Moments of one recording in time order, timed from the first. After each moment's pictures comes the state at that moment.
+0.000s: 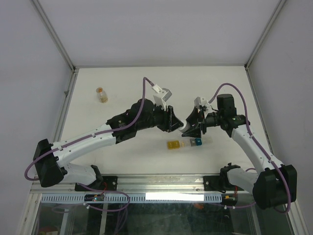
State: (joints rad) left arm -1.03 1.31 1.11 -0.12 0.06 -0.63; right arm 0.24 1.09 0.78 -0.42 -1.32 -0.53
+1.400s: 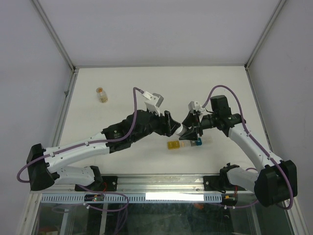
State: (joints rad) left arm -1.11 1.19 0.97 -0.02 -0.21 -0.57; right arm 0.33 1.12 0.79 -0.50 -1.27 -0.66
